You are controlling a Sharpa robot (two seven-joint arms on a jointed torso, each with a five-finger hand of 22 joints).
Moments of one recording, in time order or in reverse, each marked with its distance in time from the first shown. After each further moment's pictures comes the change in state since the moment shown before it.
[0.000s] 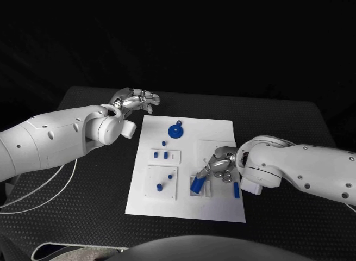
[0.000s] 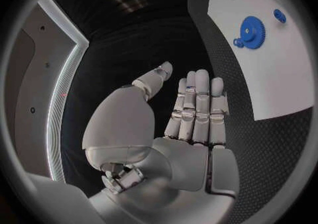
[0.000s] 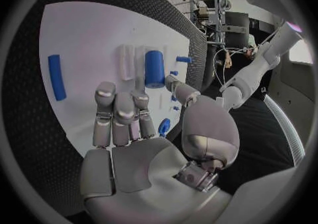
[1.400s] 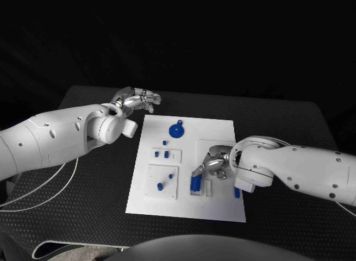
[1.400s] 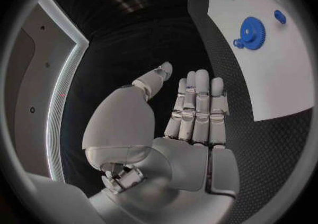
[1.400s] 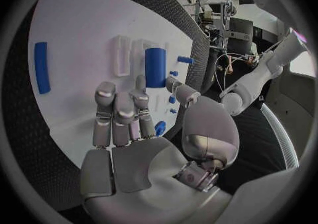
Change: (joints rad) left arm 0.000 -0.001 0.000 0.001 0.000 0.001 -0.004; left_hand 0.000 0.000 0.000 0.005 0.000 0.000 0.000 0.000 0.000 -0.004 0.003 0.000 0.000 0.000 0.000 0.000 0.001 0.000 0.000 0.000 0.000 0.000; right arm -0.009 0.061 -0.001 -0.042 -0.077 -0.009 0.019; right_hand 0.000 0.000 0.000 0.000 0.000 0.013 0.006 -0.010 0.000 0.001 0.001 -0.004 0.002 -0.006 -0.002 -0.005 -0.005 0.000 0.000 0.000 0.004 -0.002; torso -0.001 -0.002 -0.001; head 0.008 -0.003
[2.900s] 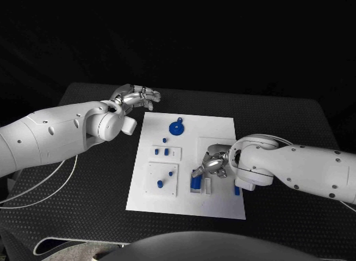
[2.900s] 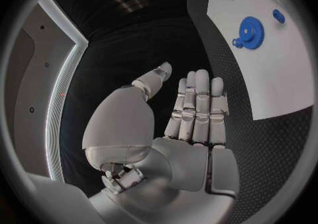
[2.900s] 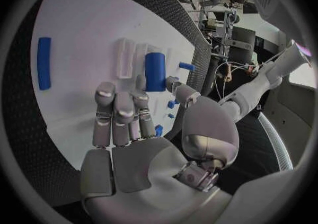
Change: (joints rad) left arm 0.000 -0.006 0.000 0.001 0.000 0.004 -0.006; left_hand -0.004 -0.004 0.000 0.005 0.000 0.000 0.000 0.000 0.001 -0.003 -0.003 0.000 -0.001 0.000 0.000 0.000 0.001 0.000 0.000 0.000 -0.004 -0.001; right arm 0.009 0.004 -0.024 0.010 -0.059 0.025 0.018; right_hand 0.000 0.017 -0.012 -0.026 0.012 0.001 -0.001 0.001 0.002 0.002 0.002 -0.008 0.009 0.000 0.003 -0.008 0.001 0.008 -0.009 0.005 0.004 -0.004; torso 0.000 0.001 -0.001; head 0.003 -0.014
